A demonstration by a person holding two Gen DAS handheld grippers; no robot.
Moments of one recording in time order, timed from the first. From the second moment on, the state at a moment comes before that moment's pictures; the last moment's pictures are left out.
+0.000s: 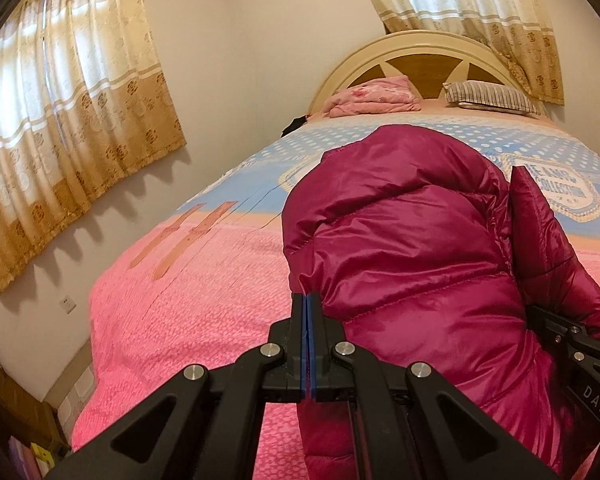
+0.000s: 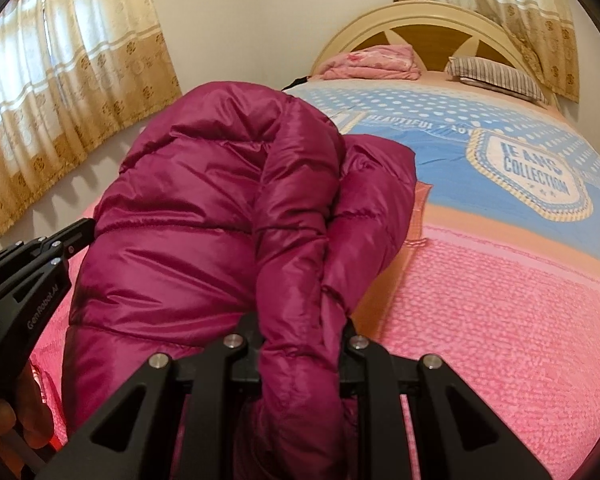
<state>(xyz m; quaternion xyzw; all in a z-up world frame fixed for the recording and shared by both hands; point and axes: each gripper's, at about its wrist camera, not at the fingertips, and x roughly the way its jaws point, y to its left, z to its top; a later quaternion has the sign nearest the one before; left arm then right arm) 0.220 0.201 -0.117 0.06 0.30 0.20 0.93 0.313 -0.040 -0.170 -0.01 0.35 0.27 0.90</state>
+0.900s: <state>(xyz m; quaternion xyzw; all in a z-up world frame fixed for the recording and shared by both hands) 0.230 0.233 -0.166 0.03 0.35 0.22 0.91 0.320 -0.010 -0.189 -0.04 0.38 0.27 0.88</state>
